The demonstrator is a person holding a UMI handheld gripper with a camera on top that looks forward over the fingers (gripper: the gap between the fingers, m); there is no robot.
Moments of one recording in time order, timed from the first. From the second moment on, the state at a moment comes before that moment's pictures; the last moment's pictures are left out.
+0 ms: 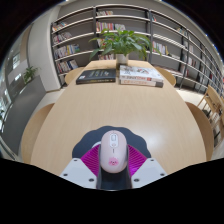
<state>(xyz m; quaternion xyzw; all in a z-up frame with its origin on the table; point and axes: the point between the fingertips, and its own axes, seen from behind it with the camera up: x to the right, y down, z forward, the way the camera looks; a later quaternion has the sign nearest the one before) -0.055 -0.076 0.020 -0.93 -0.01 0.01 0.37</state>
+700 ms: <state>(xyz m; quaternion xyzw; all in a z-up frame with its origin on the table) -0.055 -0.112 0.126 -0.92 0.00 0.00 0.40</state>
